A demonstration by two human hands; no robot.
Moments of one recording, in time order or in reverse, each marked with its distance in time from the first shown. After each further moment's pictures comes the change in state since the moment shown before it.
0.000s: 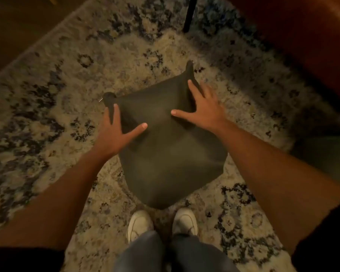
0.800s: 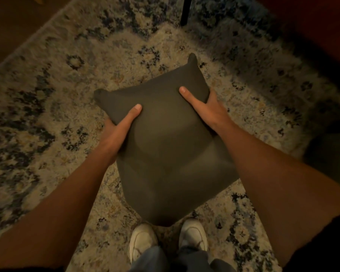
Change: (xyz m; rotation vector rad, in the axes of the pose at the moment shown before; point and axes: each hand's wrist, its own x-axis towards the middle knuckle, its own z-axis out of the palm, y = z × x) left_hand 0.046 0.004 0.028 -0.727 0.027 -0.183; right_hand 0.030 0.018 0.032 0.602 0.055 0.386
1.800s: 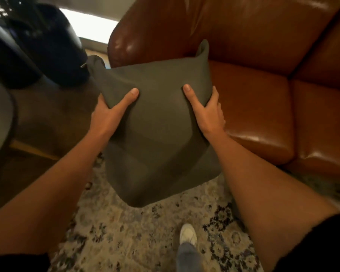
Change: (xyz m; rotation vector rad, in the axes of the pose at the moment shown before) left_hand -0.268 0.488 0.076 0.326 -0.094 0.634; right_hand -0.252 -0.242 -0.368 0.394 0.596 -0.143
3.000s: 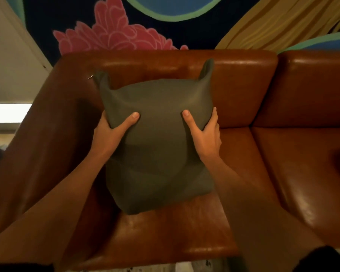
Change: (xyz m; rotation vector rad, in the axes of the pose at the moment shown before) left_hand 0.359 0.224 0.316 0.039 -0.323 0.235; right_hand 0.430 -0.042 -0.126 0.146 0.365 0.145
